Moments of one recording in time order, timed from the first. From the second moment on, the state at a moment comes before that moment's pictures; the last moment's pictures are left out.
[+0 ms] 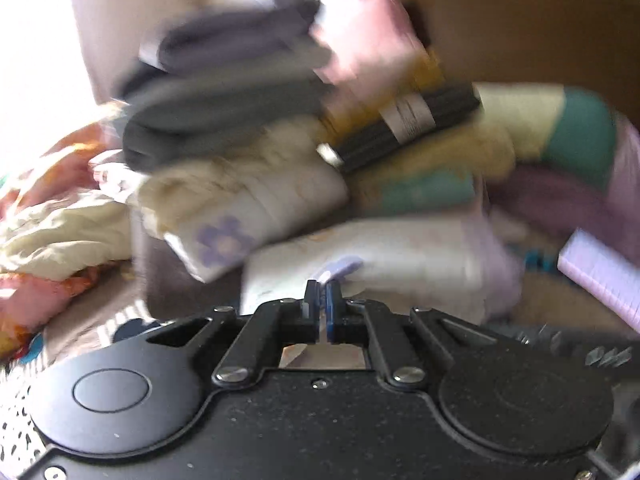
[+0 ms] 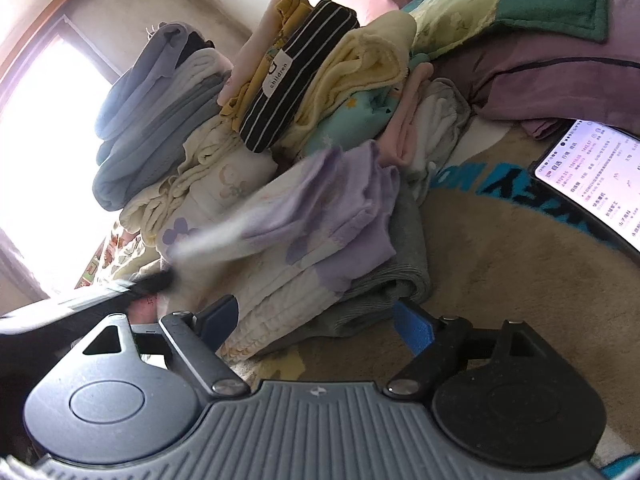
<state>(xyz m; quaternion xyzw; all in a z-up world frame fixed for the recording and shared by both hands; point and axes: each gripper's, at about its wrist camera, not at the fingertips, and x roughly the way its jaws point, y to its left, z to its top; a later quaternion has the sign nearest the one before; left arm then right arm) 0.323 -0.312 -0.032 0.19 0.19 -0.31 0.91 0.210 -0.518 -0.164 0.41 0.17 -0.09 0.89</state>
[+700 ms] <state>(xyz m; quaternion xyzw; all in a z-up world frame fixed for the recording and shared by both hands) 0.216 -0.089 0.182 0.14 -0.04 -0.06 0.99 0.209 -0.474 -0.141 0.38 0.13 0.00 0.92</state>
